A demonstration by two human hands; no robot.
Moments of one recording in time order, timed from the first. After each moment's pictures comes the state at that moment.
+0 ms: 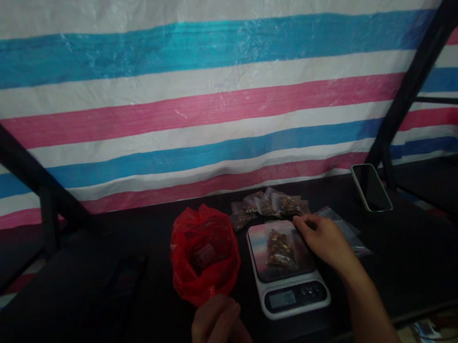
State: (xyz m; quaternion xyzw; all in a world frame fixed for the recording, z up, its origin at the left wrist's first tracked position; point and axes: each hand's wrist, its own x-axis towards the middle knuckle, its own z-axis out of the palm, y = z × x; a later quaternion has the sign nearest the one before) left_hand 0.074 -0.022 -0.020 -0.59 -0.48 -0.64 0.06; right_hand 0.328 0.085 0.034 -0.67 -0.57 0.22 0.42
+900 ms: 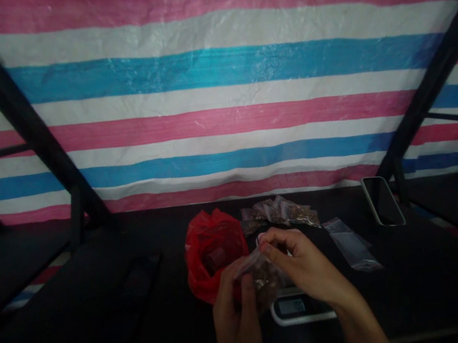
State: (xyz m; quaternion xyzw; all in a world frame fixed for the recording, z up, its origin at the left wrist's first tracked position) left_hand 0.100 0.004 0.013 -0.49 -0.52 -0.64 -0.29; right_hand 0.250 0.049 0.090 -0.41 -0.67 0.45 0.43
